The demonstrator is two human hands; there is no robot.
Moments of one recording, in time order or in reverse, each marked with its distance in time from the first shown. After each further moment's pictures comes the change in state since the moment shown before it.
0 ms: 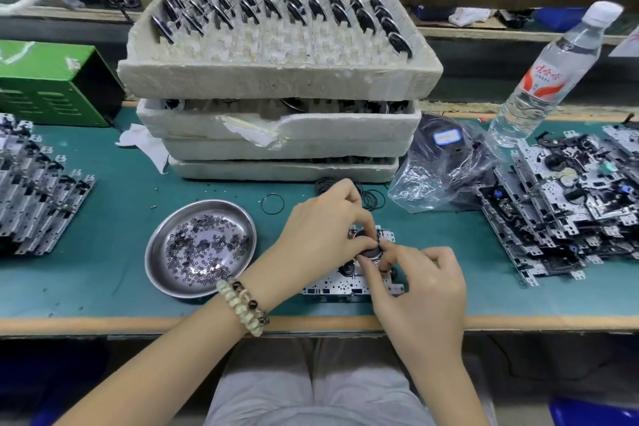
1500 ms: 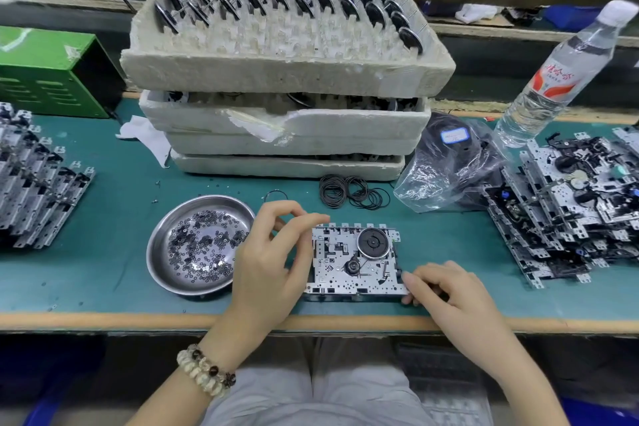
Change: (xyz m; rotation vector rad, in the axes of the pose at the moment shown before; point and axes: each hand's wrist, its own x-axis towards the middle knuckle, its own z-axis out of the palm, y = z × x) left_hand -0.060 -0.043 0.033 -0.175 0.763 0.097; right_hand 0.019 0.042 -0.036 0.218 -0.711 0.155
